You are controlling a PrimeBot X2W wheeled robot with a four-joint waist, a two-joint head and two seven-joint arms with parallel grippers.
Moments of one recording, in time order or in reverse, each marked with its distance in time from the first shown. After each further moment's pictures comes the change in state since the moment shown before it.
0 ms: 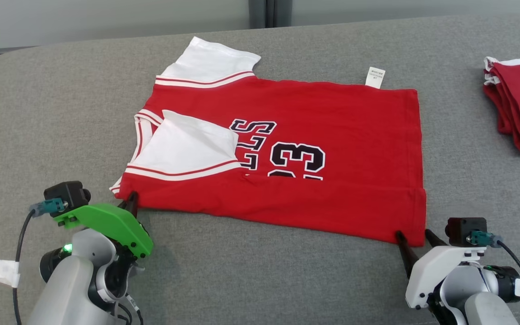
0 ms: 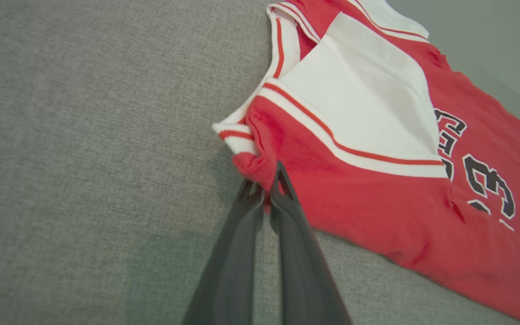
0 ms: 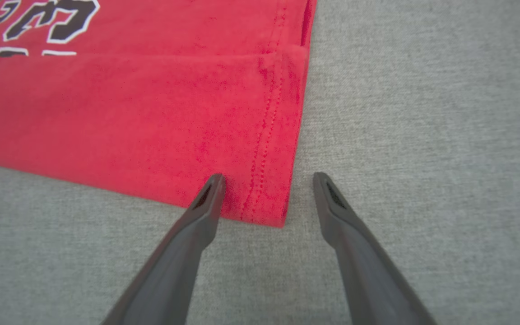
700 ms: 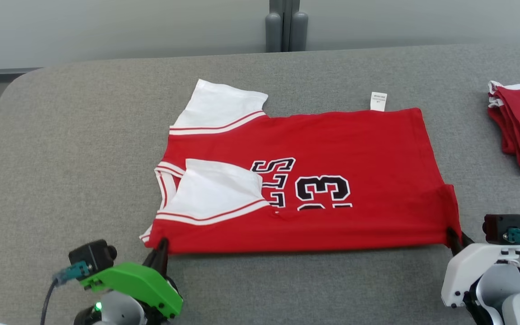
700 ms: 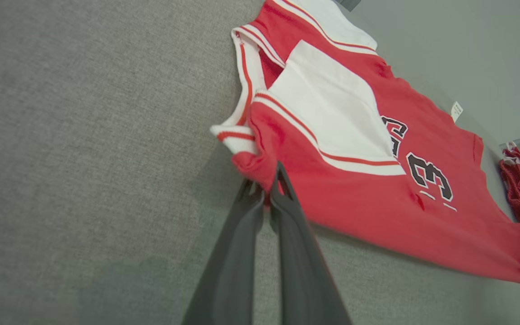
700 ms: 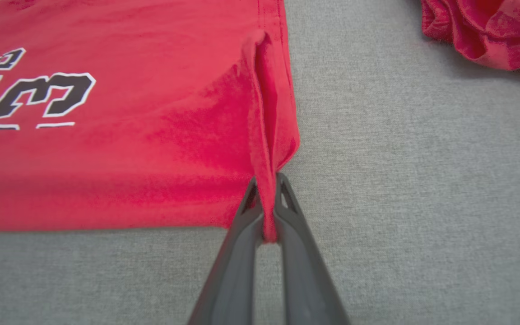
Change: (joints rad) left arm 0.272 -0.054 -0.016 -0.279 -0.023 0.066 -0.048; right arm 0.010 -0.065 -0.080 -0.046 -0.046 0.001 0.032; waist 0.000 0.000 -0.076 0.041
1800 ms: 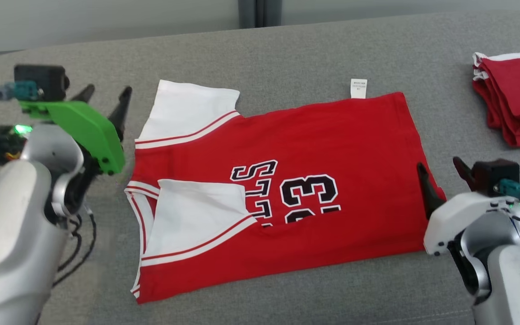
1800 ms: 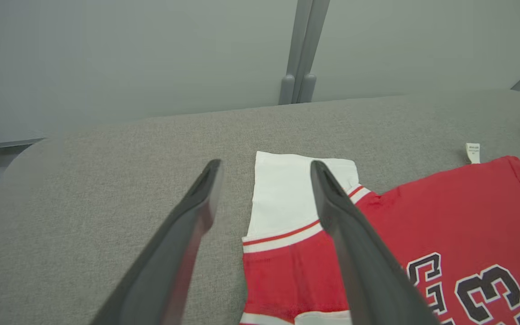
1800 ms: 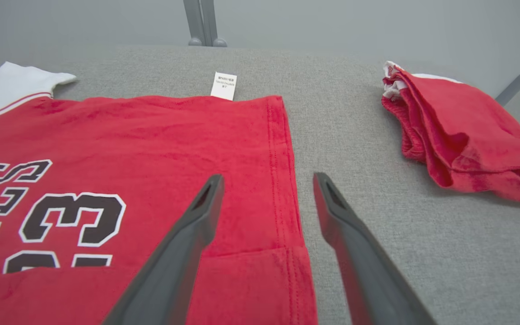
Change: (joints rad) left arm -0.569 0.219 -0.093 0.110 0.169 -0.140 0.225; right arm -0.108 0.002 0.076 -0.156 -0.057 0.000 -0.014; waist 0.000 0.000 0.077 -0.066
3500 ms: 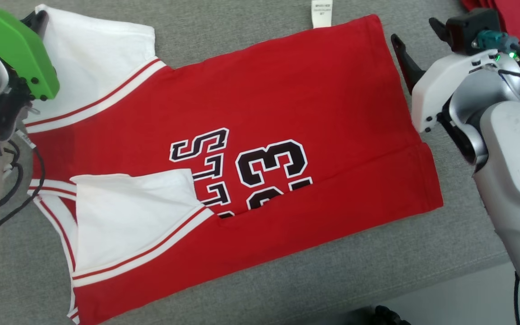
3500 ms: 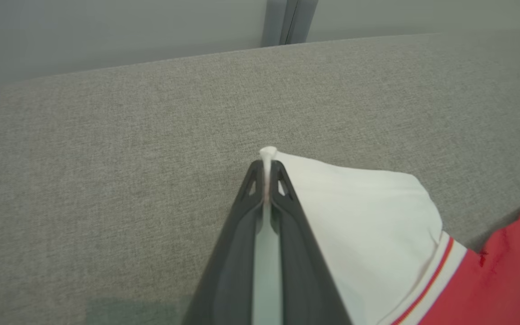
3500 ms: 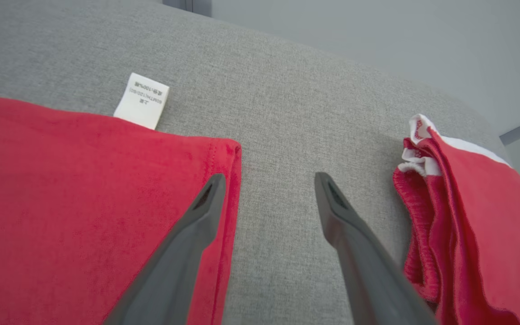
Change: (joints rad) left arm -0.318 0.081 0.013 0.217 -0.037 -0.079 0.111; right arm -0.613 -0.177 0.295 0.338 0.112 0.000 -0.013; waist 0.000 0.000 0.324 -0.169
